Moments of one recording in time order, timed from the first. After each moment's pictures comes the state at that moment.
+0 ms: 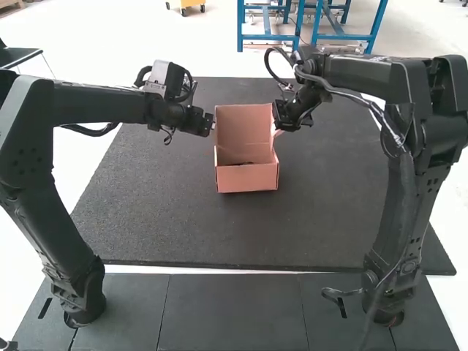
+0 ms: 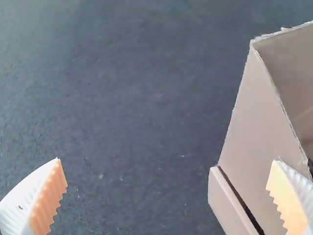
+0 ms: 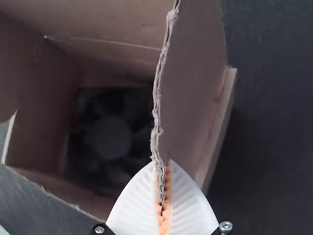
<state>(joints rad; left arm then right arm) -0.37 1.62 1.13 -0.16 -0.05 -0.01 0.34 1.85 1.57 -0.83 -0.29 0.07</state>
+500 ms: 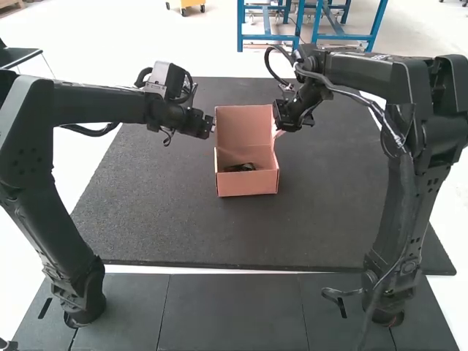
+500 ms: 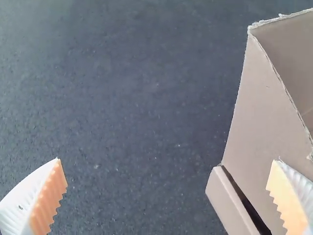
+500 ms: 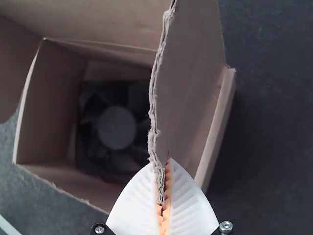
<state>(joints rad) -0.37 1.62 1.13 -0.20 -0.04 -0.01 0.35 1.85 1.58 -0.89 -0.29 0.07</state>
